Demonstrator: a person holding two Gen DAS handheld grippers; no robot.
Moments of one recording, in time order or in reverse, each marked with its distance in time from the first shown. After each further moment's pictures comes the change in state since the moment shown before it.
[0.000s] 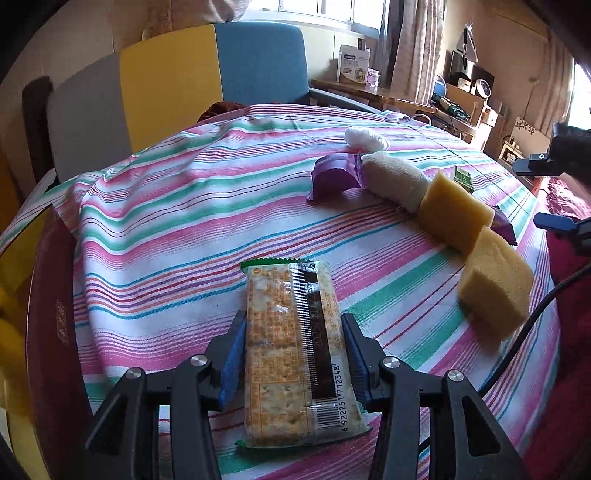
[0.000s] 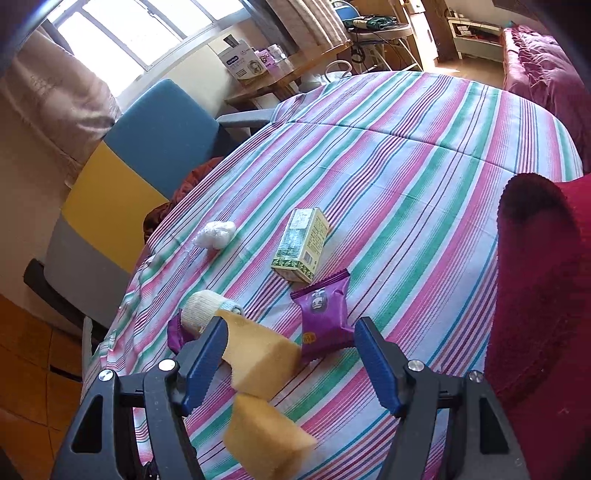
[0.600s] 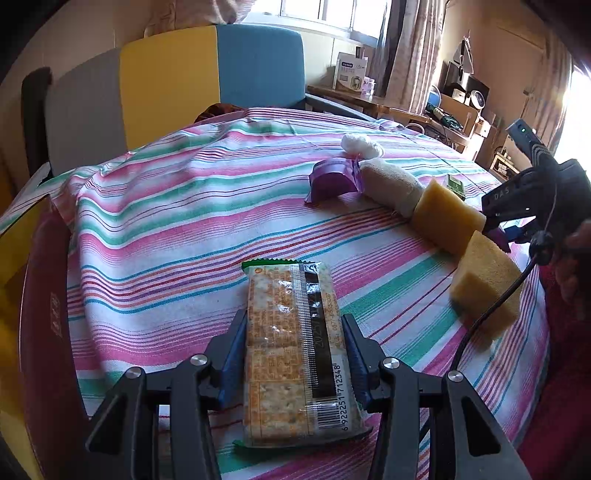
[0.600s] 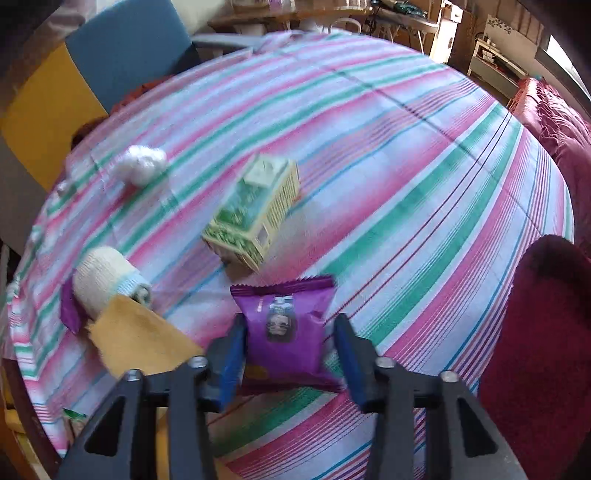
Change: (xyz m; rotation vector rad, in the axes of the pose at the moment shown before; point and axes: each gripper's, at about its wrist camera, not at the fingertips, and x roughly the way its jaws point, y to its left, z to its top) left arm -0.001 0.009 -0.004 -0.026 -0.023 -0.052; right arm 0.089 0.015 0.015 -0.243 0.256 -0.361
